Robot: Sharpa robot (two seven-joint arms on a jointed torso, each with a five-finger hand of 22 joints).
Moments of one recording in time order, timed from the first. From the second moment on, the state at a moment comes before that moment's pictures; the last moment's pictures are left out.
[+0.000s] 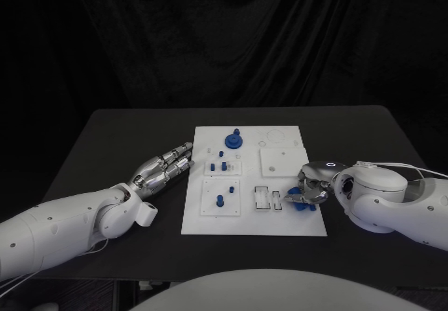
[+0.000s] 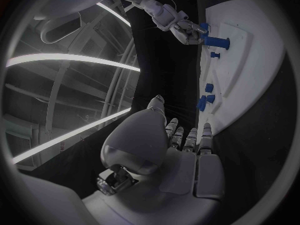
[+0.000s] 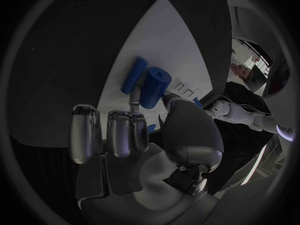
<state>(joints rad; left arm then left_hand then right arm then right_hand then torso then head) 0.99 -0.83 -0.21 1.29 -0.21 0.16 0.68 1.44 0.25 -0.22 0.22 0.38 0.23 0.00 0.03 0.03 0.01 -0.05 0.01 0.00 0.00 0.05 0.00 0.00 0.12 0.05 0.12 0.03 0.15 1.17 -1.07 -0.24 1.81 -1.56 -0.09 -0.53 0.96 -0.13 0.26 0.29 0.14 0.88 0.04 0.60 0.56 1.47 -0.04 1.57 1.31 1.47 -0.10 1.51 1.31 0.04 1.47 0.01 1.44 1.31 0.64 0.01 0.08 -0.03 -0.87</state>
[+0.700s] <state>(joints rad) 0.98 -0.83 -0.21 1.28 -0.21 0.16 0.68 1.44 0.25 -0.21 0.21 0.38 0.23 0.00 0.03 0.03 0.01 -0.04 0.01 0.00 0.00 0.05 0.00 0.00 0.12 0.05 0.12 0.03 0.15 1.17 -1.07 -0.25 1.81 -1.31 -0.22 -0.46 1.12 -0.18 0.29 0.28 0.57 0.89 0.04 0.56 0.56 1.46 -0.03 1.57 1.31 1.47 -0.09 1.51 1.31 0.04 1.46 0.01 1.44 1.31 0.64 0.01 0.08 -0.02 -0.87</state>
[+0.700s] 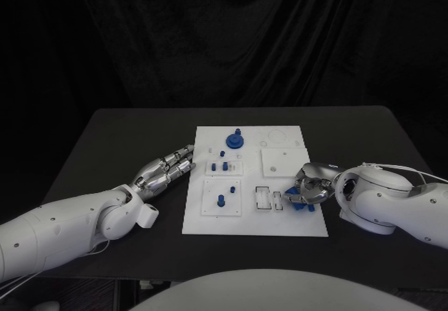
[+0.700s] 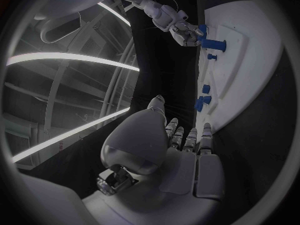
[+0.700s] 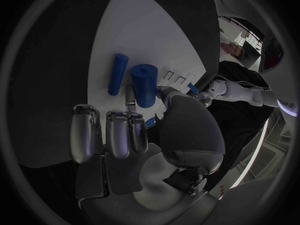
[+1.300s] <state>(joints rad) 0.97 -0.83 -0.21 1.28 -0.21 0.16 0.68 1.44 0.25 -0.21 0.21 0.38 0.23 0.00 0.03 0.03 0.01 -0.04 0.01 0.00 0.00 0.05 0.00 0.00 0.12 0.05 0.12 0.03 0.15 1.22 -1.03 -0.25 1.84 -0.97 -0.33 -0.37 1.07 -0.13 0.32 0.31 0.50 0.89 0.04 0.58 0.60 1.46 -0.03 1.57 1.31 1.47 -0.09 1.51 1.31 0.04 1.46 0.01 1.44 1.31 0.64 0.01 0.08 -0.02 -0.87</state>
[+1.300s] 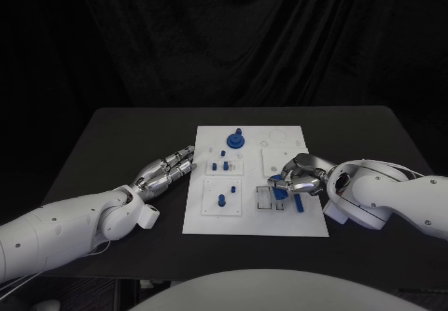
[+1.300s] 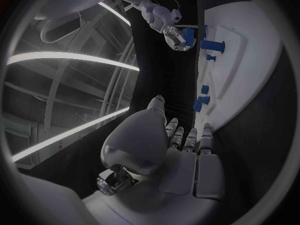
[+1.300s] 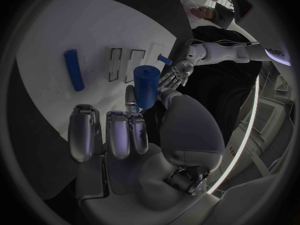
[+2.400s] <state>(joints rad) 0.97 -0.82 -0.21 1.28 -0.21 0.17 0.68 1.44 0.25 -0.21 0.21 0.38 0.23 0.00 0.03 0.03 0.01 -0.04 0.01 0.00 0.00 0.05 0.00 0.00 0.12 0.05 0.12 0.03 0.15 1.20 -0.98 -0.25 1.79 -0.93 -0.21 -0.46 0.87 -0.02 0.14 0.29 0.10 0.86 0.05 0.54 0.60 1.46 -0.02 1.57 1.31 1.47 -0.09 1.49 1.31 0.04 1.47 0.02 1.41 1.31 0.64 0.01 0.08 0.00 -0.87</state>
